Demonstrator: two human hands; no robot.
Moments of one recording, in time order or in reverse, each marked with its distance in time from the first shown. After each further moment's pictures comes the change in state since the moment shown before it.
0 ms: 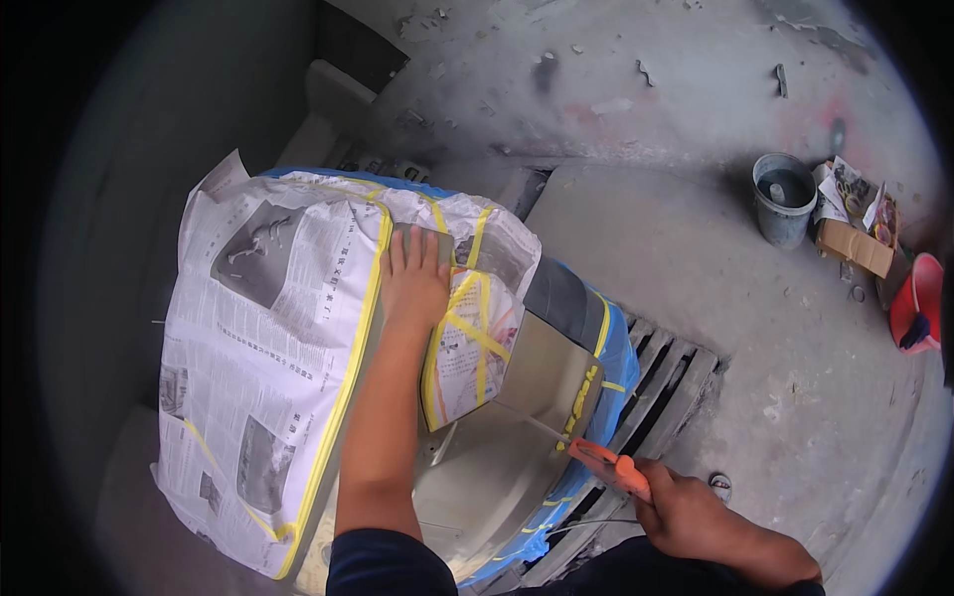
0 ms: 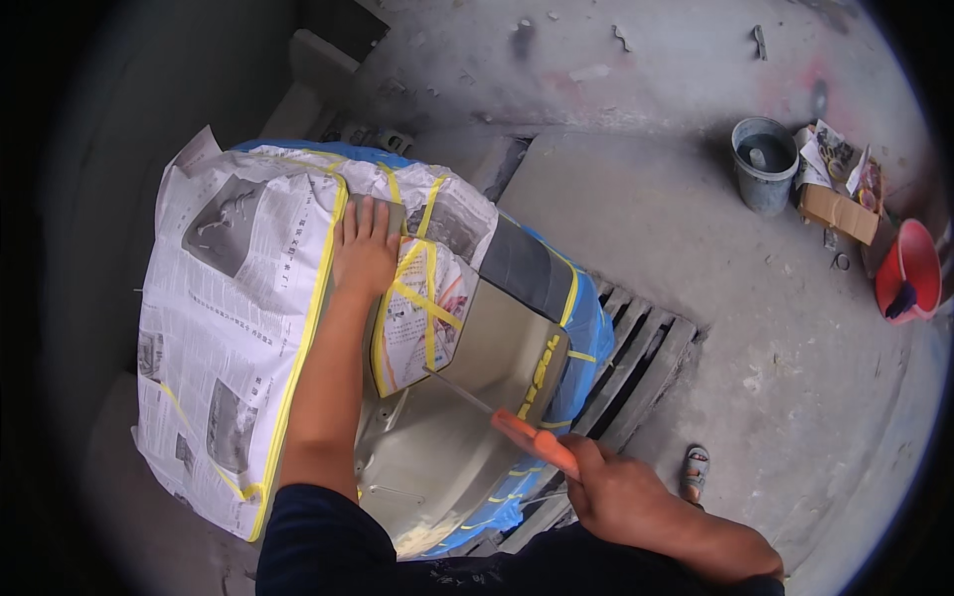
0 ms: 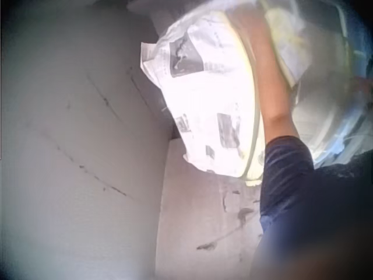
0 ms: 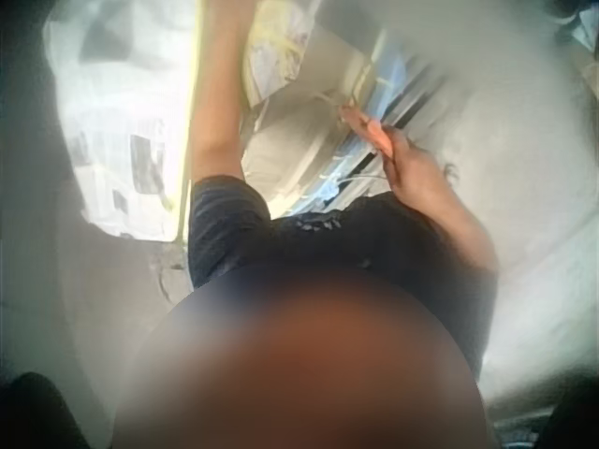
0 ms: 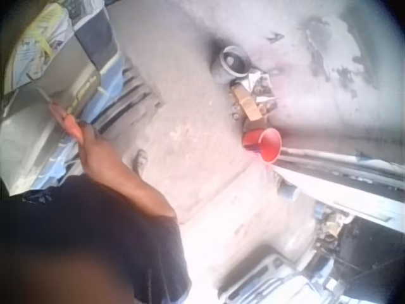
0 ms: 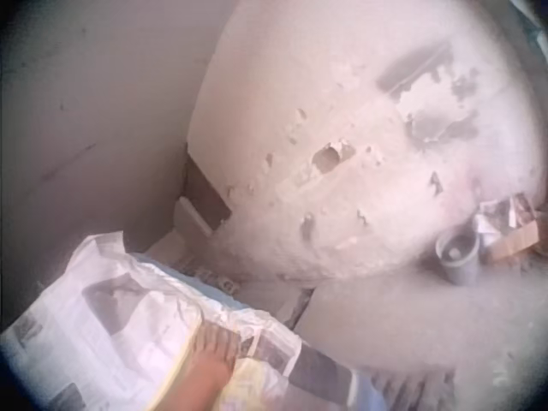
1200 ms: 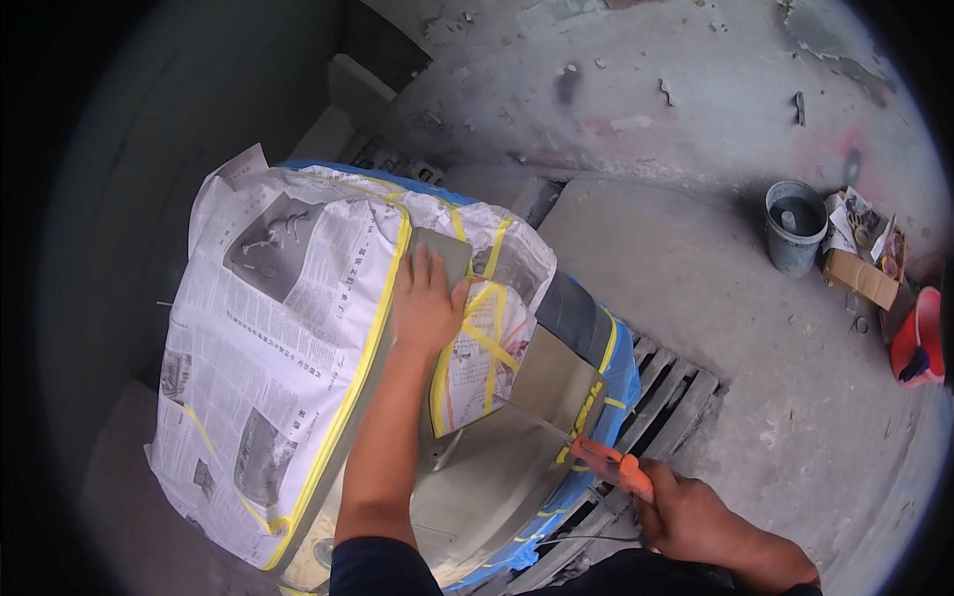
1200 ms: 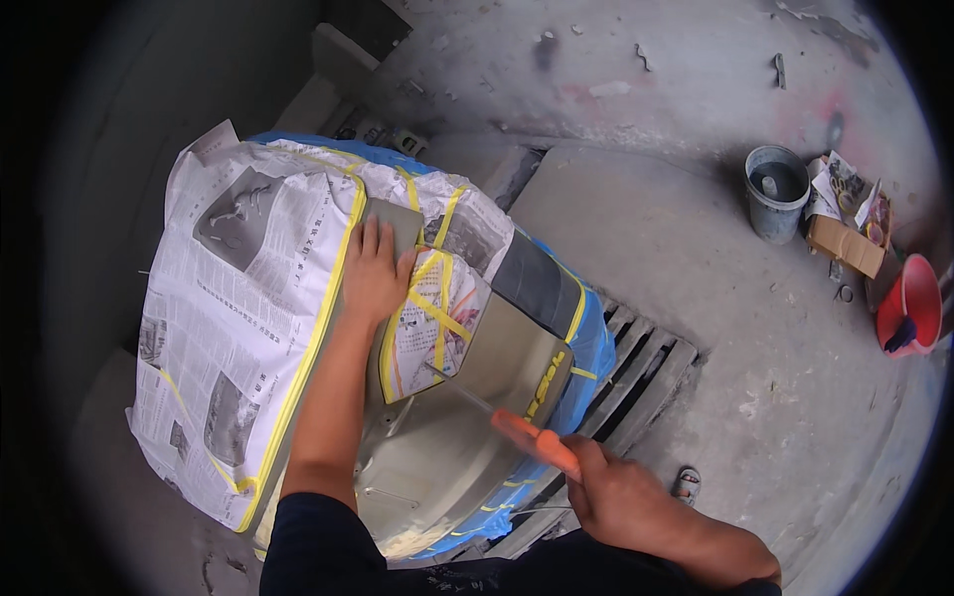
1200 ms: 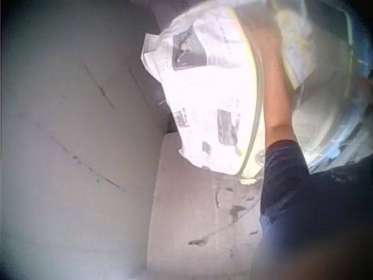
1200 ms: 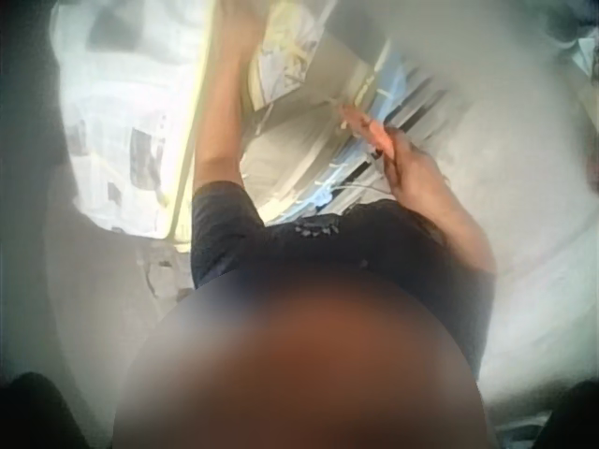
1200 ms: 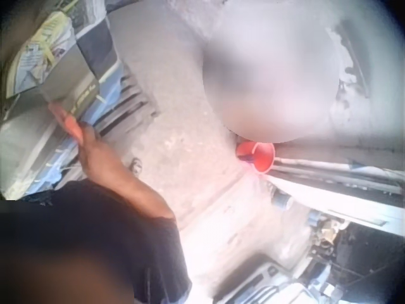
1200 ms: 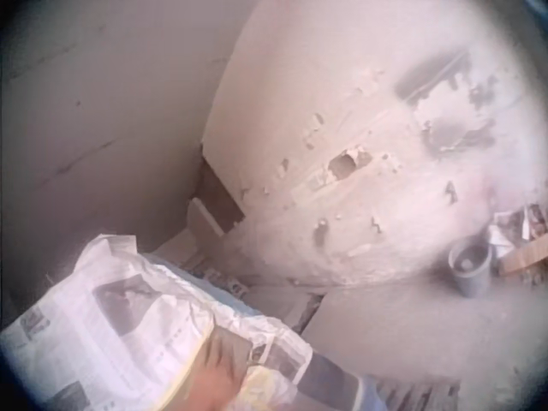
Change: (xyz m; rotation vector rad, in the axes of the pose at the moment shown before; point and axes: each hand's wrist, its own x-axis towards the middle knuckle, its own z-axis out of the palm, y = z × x) left_hand -0.015 0.001 0.007 -0.186 0.262 0.040; right_hand 0.017 -0.012 -0.024 -0.017 -0.012 0.018
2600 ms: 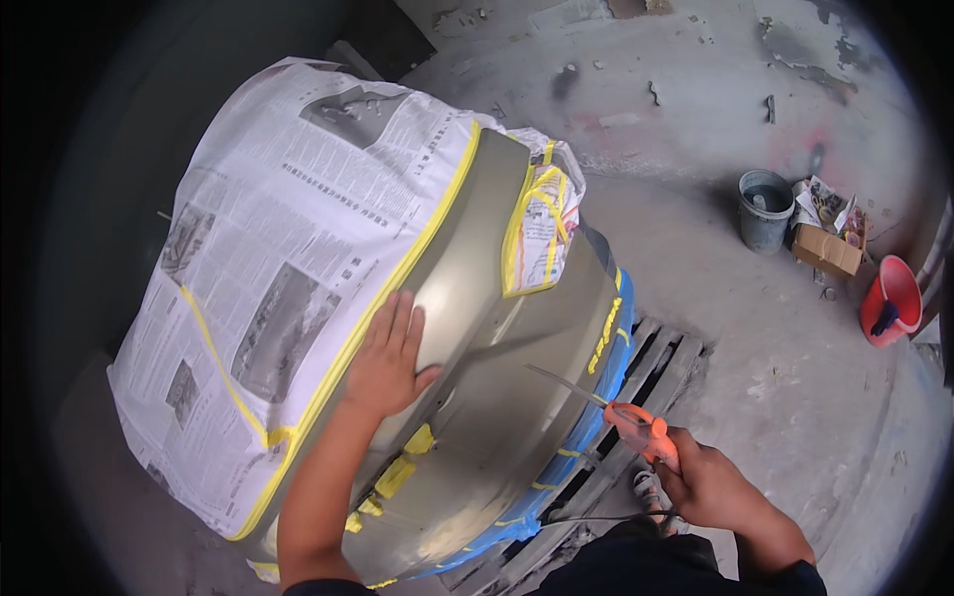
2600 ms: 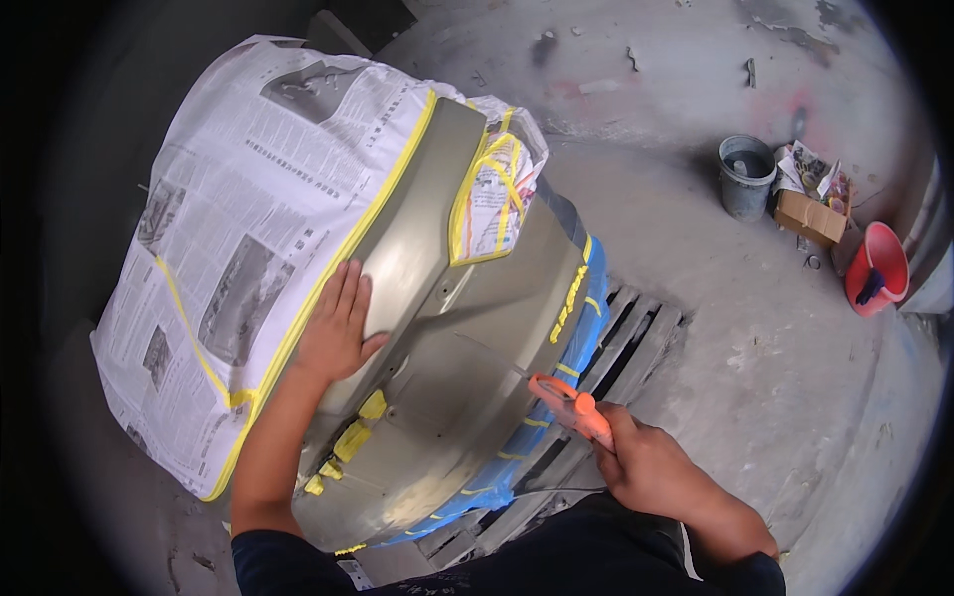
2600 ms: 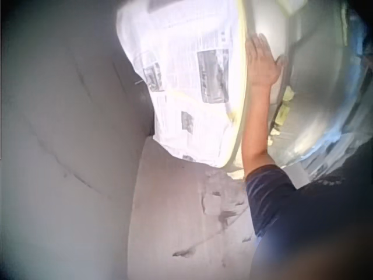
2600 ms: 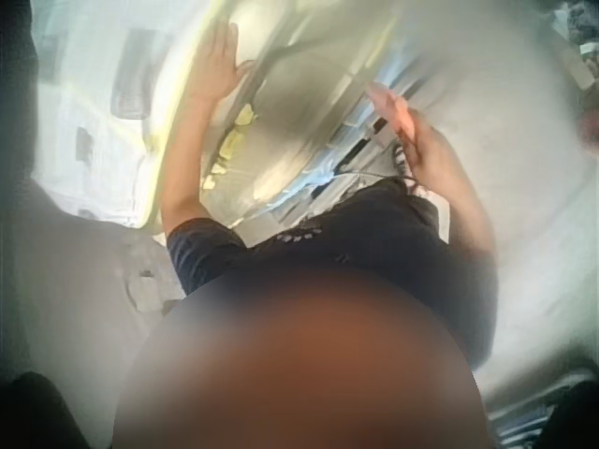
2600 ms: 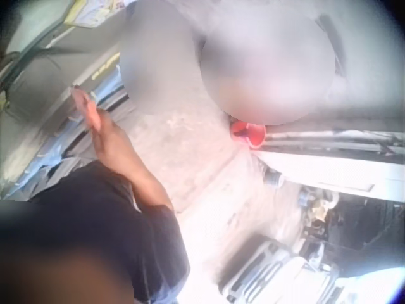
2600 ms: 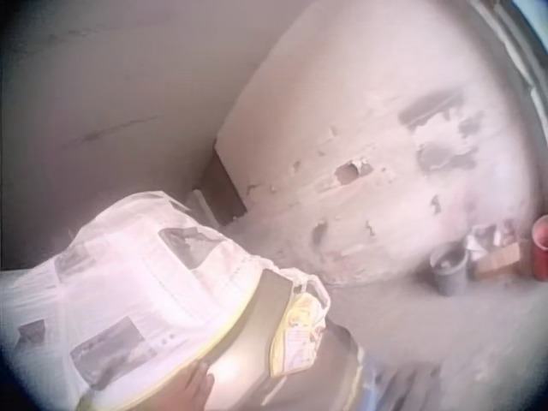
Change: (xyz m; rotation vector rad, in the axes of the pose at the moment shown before) left_hand -0.309 -0.106 -0.119 -0.060 -0.236 0.311; right_hand -0.116 -0.056 0.200 -0.084 0.133 0.057
